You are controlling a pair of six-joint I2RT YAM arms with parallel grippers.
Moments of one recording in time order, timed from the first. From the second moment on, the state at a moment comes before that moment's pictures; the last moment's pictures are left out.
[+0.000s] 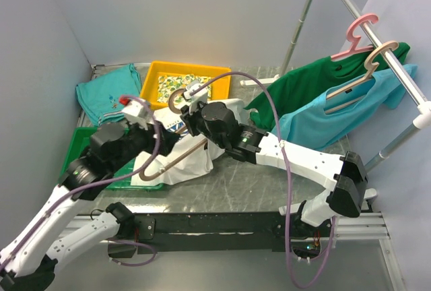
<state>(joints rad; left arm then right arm) -0.66 0.72 0.96 -0.51 -0.01 -0.32 1.06 1.50 1.31 -0.05 0.30 0.07</state>
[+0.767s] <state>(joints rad) -0.75 0.58 0.64 -0.43 0.00 -0.72 1.00 1.67 1.46 -0.04 0.41 0.09</state>
